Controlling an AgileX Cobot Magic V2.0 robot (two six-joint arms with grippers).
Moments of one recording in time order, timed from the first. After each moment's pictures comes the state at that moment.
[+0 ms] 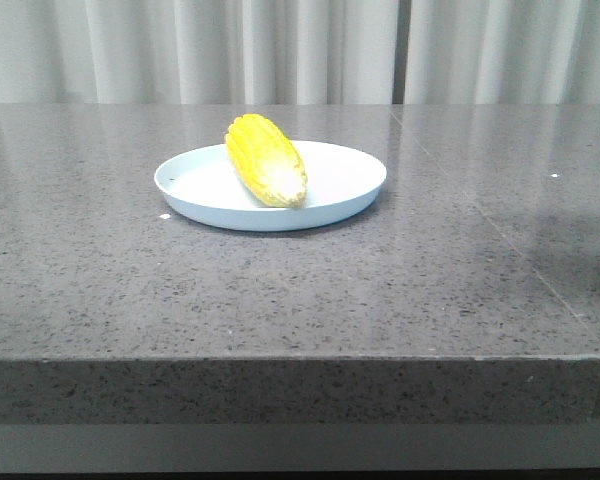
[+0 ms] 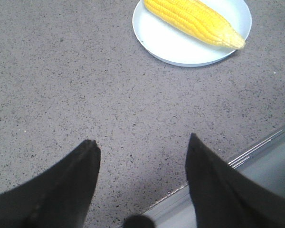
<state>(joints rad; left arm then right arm) -0.58 0.70 -0.91 0.15 0.99 -0.05 0.52 1.15 -1.19 0.03 0.90 -0.02</state>
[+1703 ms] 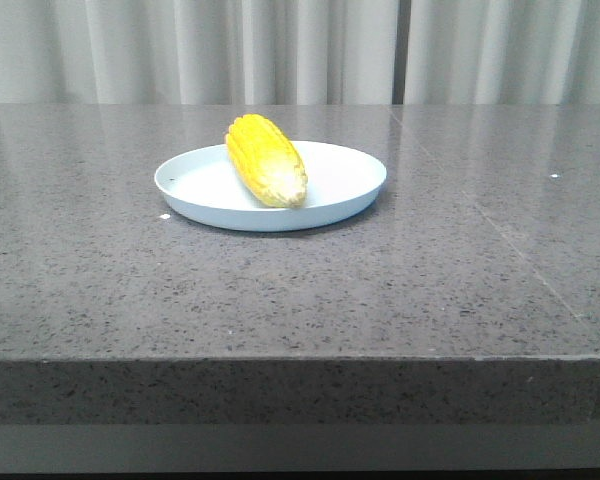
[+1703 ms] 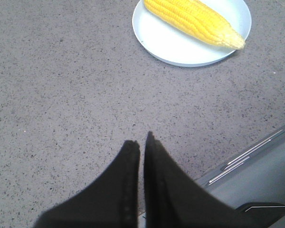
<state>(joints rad) -0.58 0.70 -0.91 0.15 0.99 -0.05 0.52 0.59 -0.91 0.03 1.02 -0.02</state>
